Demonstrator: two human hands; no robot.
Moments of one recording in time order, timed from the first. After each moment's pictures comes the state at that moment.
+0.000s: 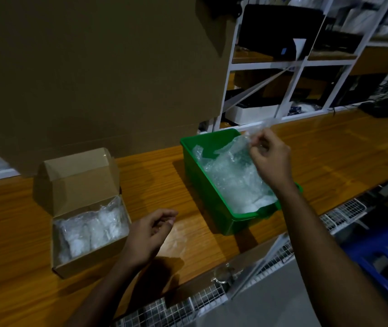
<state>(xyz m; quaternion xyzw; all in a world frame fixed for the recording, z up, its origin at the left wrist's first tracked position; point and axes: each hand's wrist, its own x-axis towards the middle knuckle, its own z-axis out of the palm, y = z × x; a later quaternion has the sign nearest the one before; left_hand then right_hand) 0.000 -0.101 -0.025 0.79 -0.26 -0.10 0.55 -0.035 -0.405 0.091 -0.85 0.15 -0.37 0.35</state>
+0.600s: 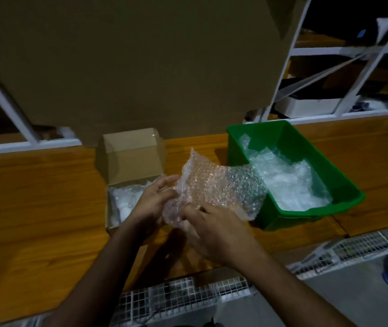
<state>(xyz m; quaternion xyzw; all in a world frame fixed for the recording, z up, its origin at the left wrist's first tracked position) 0.029 -0.050 0.009 0.64 0.00 -0.23 0.73 -0.071 -0.209 0.035 -0.97 -0.19 -0.09 0.07</state>
